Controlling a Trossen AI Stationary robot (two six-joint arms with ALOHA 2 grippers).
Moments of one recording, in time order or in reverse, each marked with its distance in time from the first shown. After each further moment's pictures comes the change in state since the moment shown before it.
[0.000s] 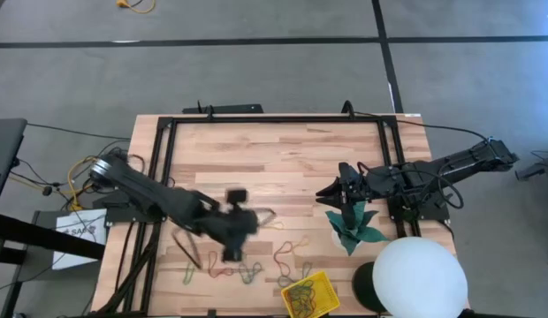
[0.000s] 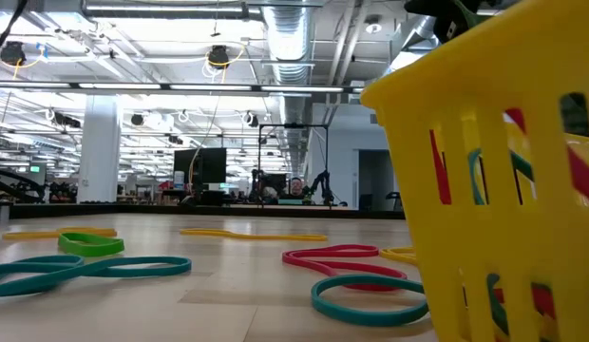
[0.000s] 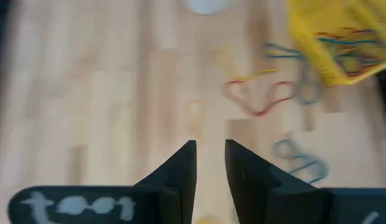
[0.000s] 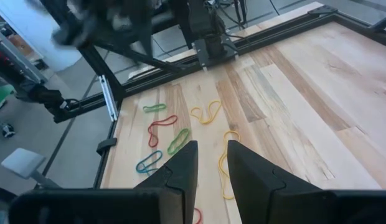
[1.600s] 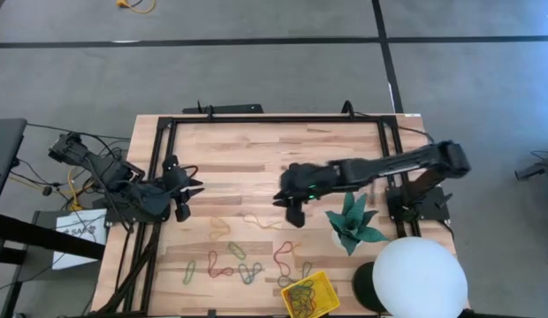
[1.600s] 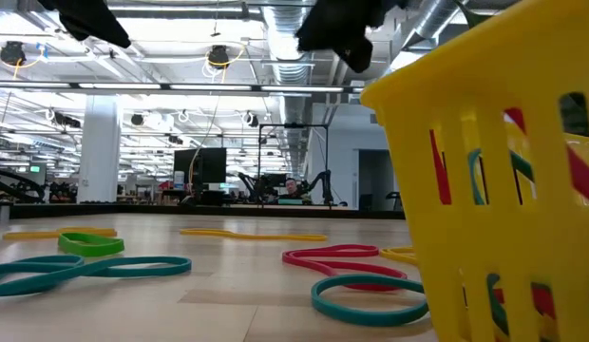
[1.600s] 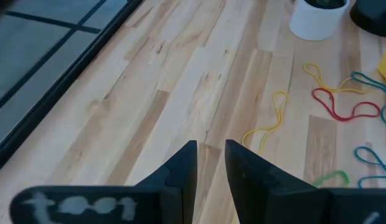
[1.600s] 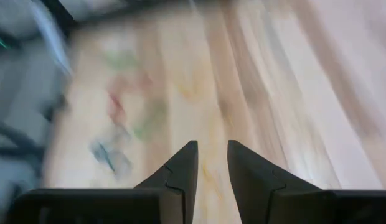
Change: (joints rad) left arm -0.042 -0.834 -0.745 0.095 -0.300 -0.304; right arm -0.153 0.651 0.542 -0.244 -0.198 -0.149
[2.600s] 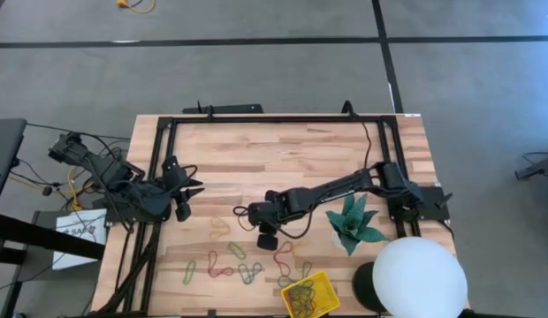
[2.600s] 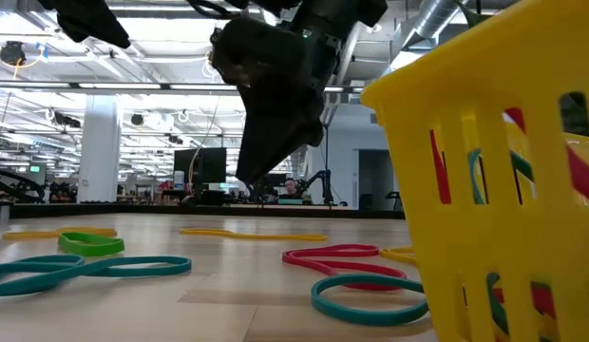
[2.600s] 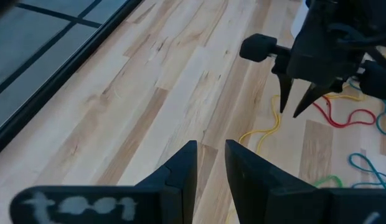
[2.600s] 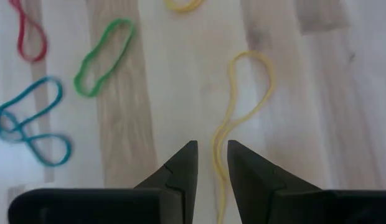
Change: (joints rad) left arm 0.000 0.000 0.000 0.000 0.003 -0.049; right arm 0.080 0.547 0.411 -0.249 0.056 0.035
